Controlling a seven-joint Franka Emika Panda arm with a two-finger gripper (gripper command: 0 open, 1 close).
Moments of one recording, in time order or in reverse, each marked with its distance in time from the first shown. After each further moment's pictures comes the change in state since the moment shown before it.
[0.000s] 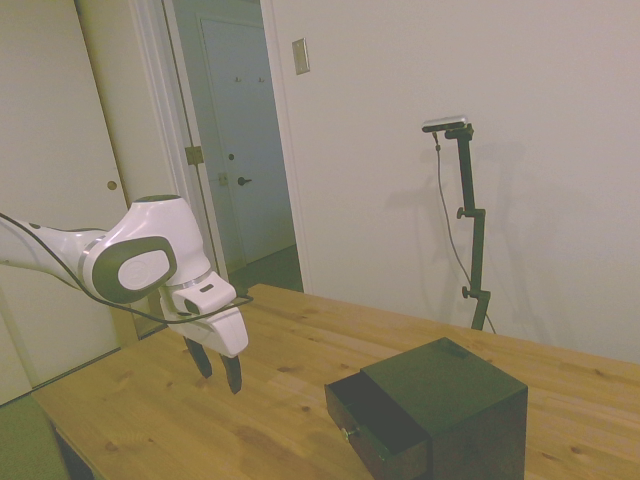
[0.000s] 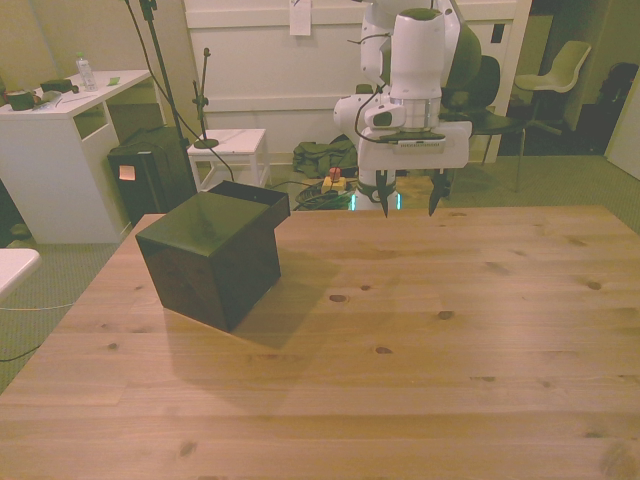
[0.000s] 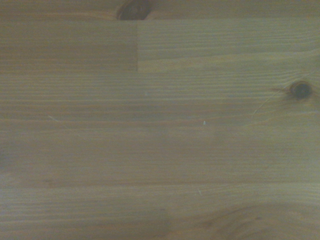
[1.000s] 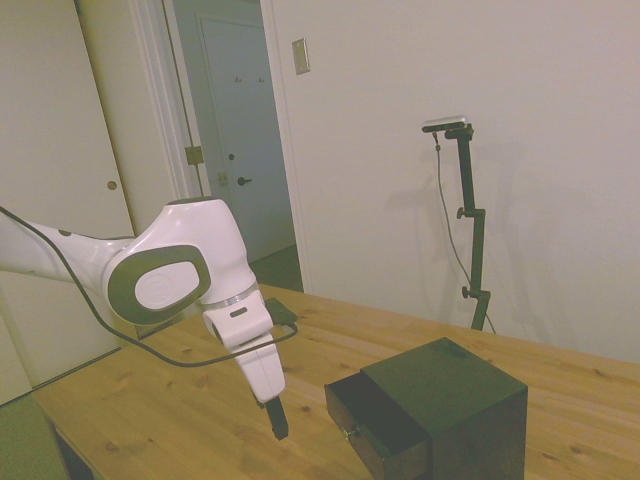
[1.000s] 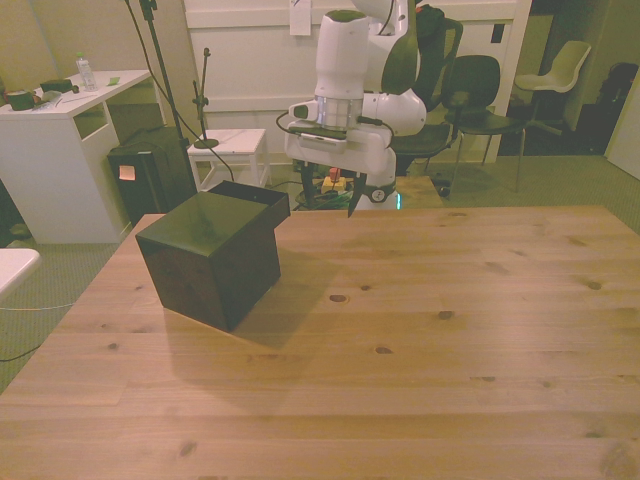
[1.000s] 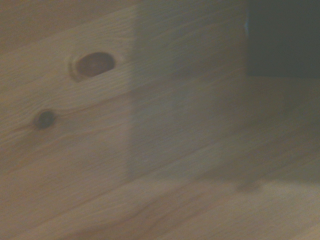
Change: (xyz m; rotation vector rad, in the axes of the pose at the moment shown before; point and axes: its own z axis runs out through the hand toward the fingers) arm 0.093 0.114 -0.010 -0.067 0.096 0.414
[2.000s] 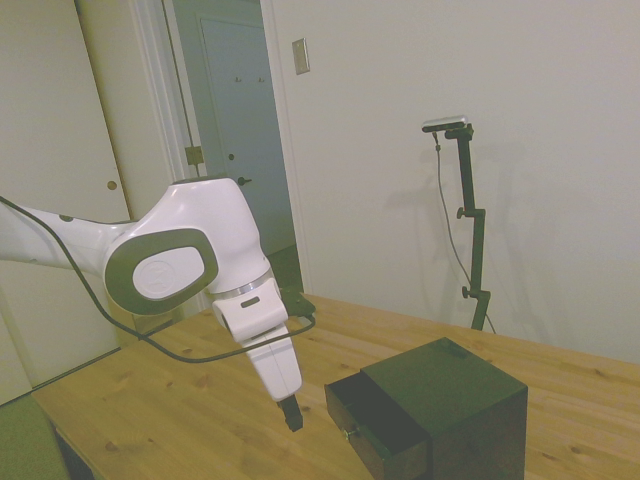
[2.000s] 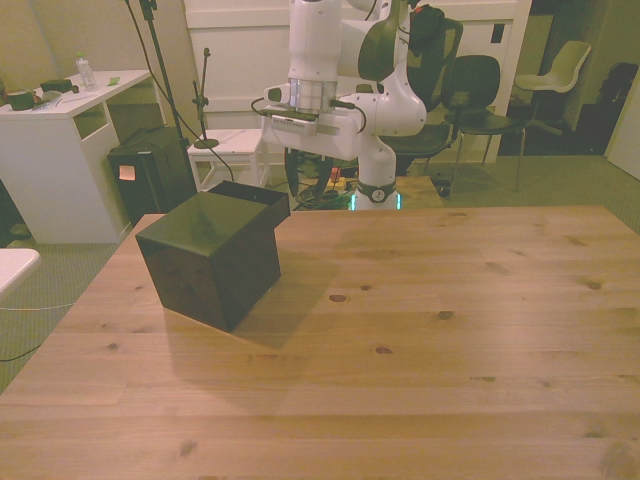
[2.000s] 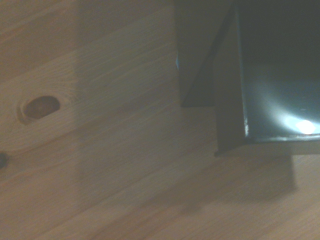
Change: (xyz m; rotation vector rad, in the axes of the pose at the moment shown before) arm 0.038 0.018 -0.022 0.016 0.019 0.059
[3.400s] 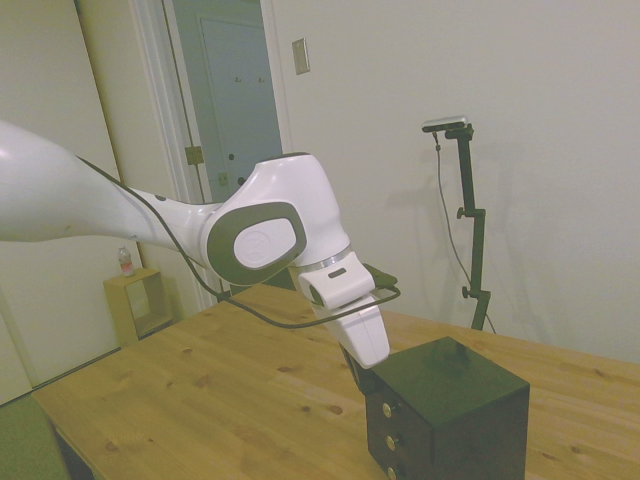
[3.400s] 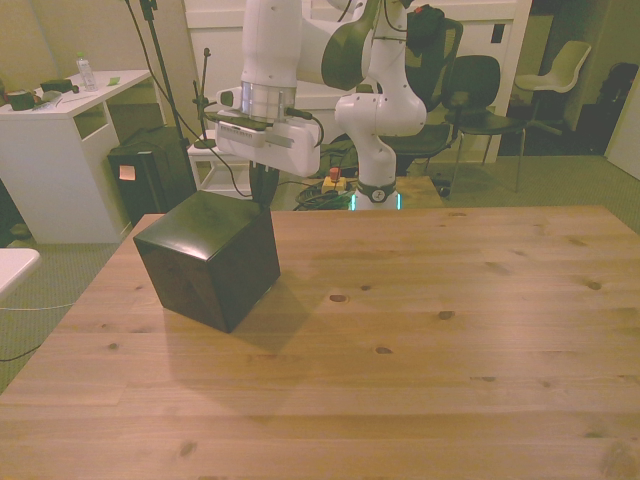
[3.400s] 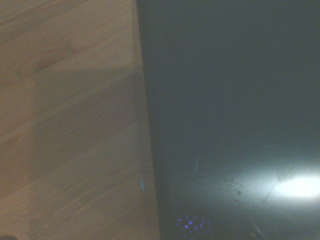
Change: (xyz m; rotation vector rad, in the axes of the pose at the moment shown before) arm 0.087 -0.067 0.007 -0.010 0.045 0.043
